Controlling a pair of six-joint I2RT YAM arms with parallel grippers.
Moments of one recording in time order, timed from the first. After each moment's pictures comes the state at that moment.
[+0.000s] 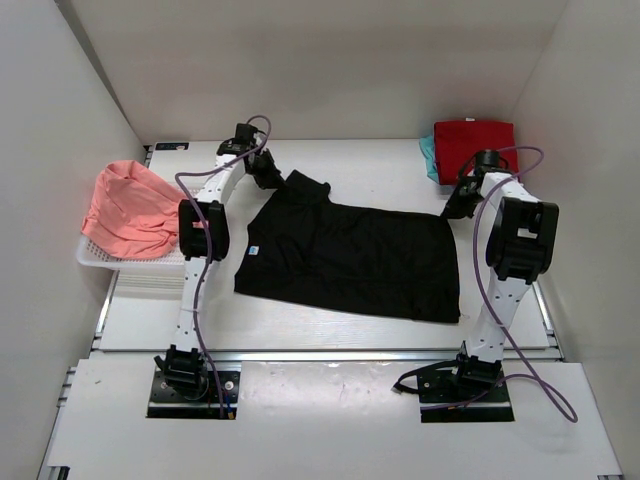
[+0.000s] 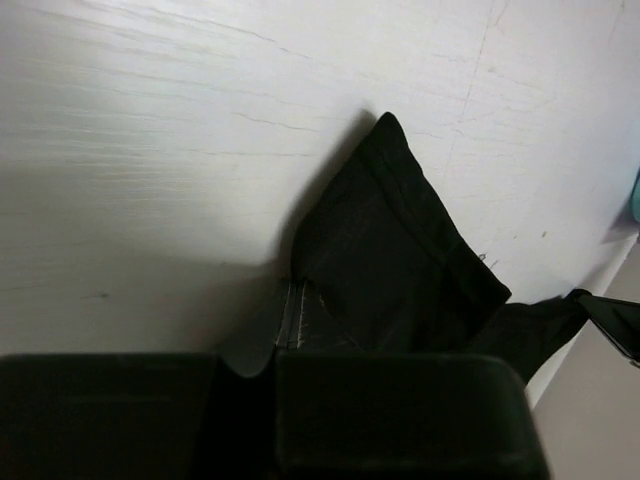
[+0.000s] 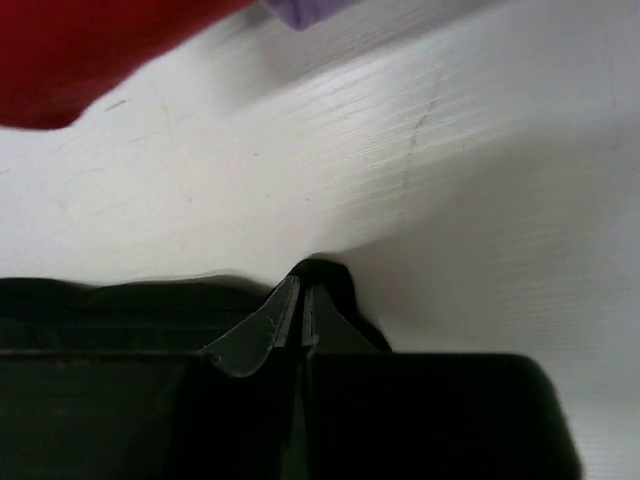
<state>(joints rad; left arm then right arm) -0.17 2.71 2.50 -0.77 0.41 -0.62 -0.18 2.13 1.59 -0.58 -0.23 0.36</state>
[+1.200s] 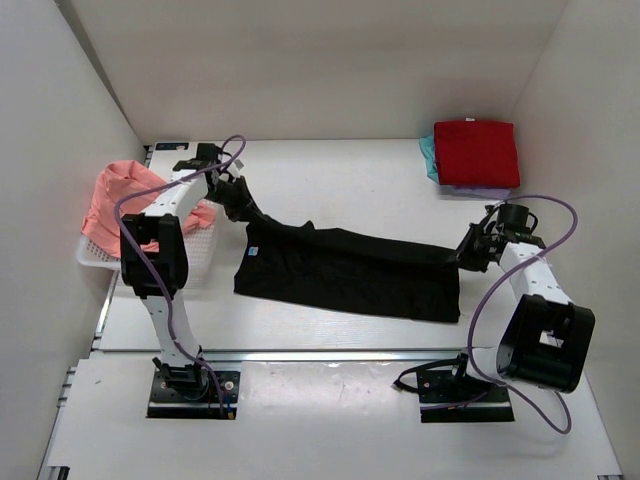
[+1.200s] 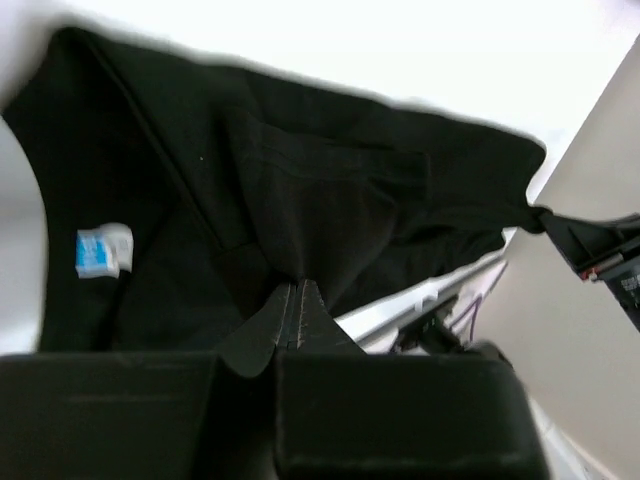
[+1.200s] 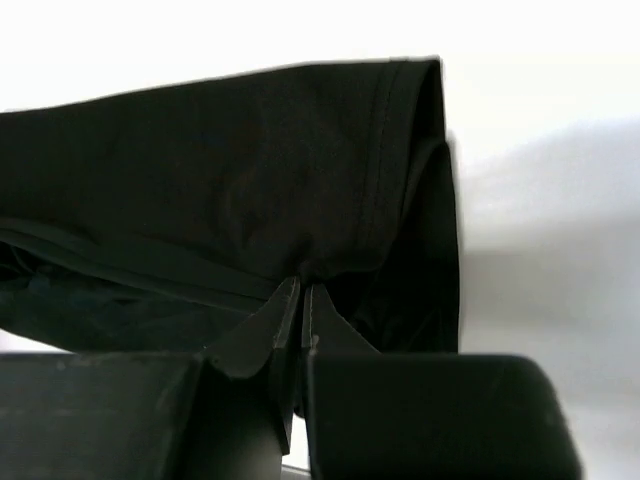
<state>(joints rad) -0.07 1.97 1.57 -0.81 0.61 -0.46 -0.27 1.33 0.83 -0.54 -0.39 0.25</state>
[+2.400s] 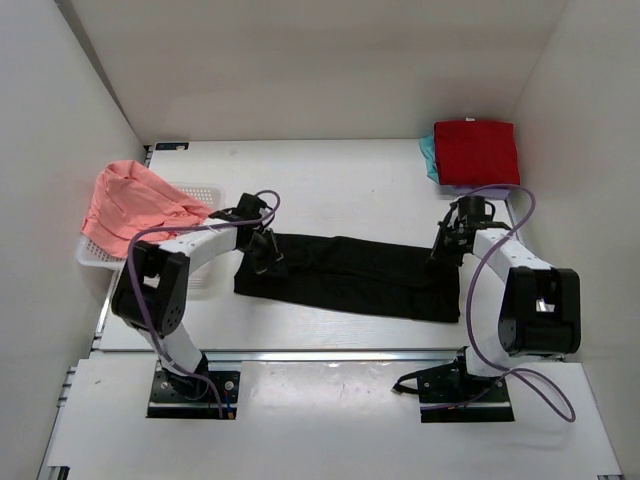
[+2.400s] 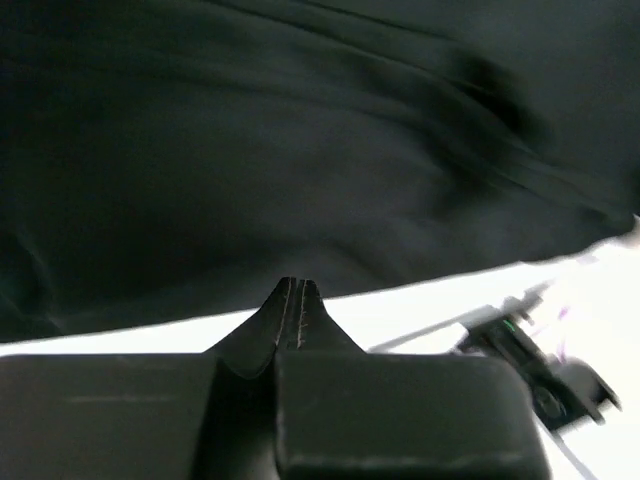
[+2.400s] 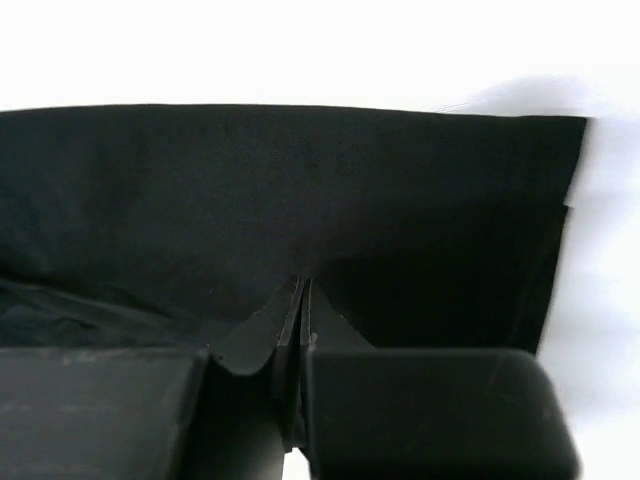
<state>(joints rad) -0.36 1.65 1.04 -0.57 0.40 -0.71 -0.05 1.47 0.87 -0.49 -0.26 0.29</state>
